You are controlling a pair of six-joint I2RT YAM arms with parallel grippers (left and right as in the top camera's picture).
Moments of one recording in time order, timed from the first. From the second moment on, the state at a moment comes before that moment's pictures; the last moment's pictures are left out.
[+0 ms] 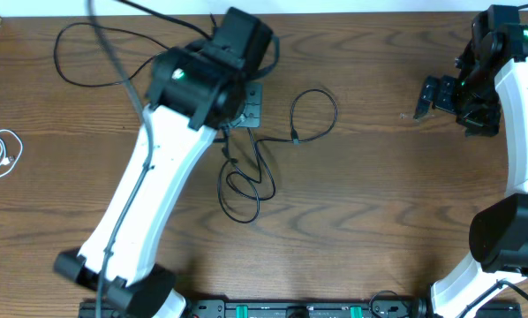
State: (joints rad) left arm -0.50 1.71 2.07 -1.54 -0.22 -0.38; right arm -0.10 1.88 1.87 -1.50 -0.07 0.28
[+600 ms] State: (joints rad) left arm -0.50 1.86 2.07 -1.61 -0.19 -0.38; right arm -0.10 1.88 1.87 -1.50 -0.07 0.28
